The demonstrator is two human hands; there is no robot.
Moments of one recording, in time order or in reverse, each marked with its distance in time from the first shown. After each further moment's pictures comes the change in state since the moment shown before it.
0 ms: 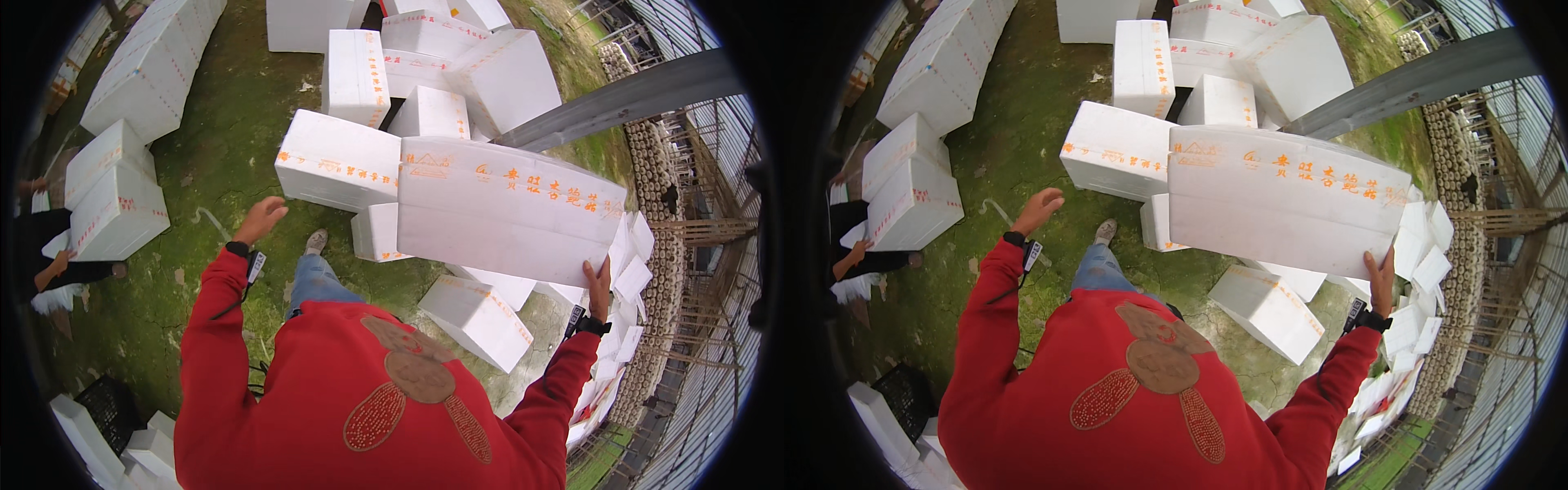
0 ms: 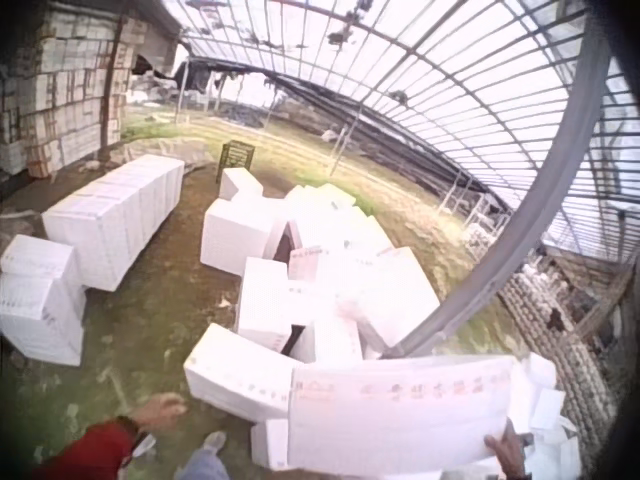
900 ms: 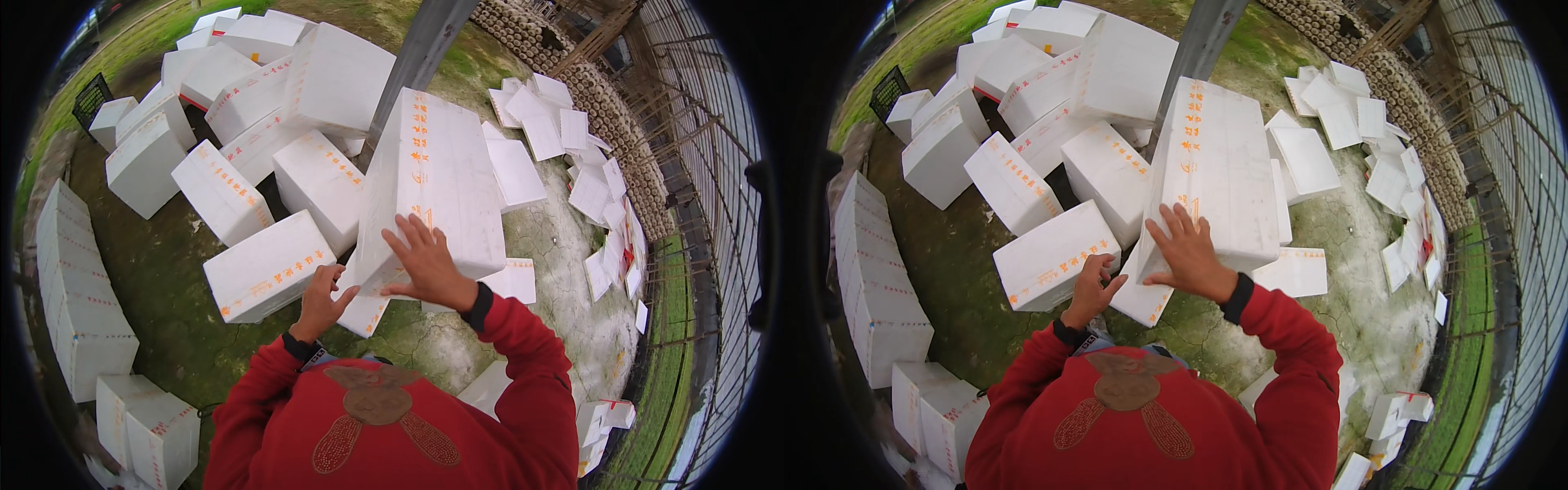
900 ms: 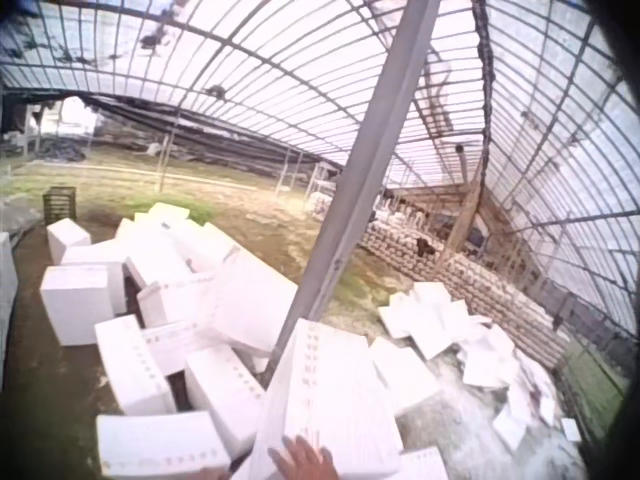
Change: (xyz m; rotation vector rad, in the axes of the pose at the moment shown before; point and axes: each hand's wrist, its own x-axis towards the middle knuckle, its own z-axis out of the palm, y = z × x) left_hand 0.068 0.253 0.179 0.231 -0.423 0.557; right_hand -0.005 -0.141 0.185 -0.581 -0.198 -0.255
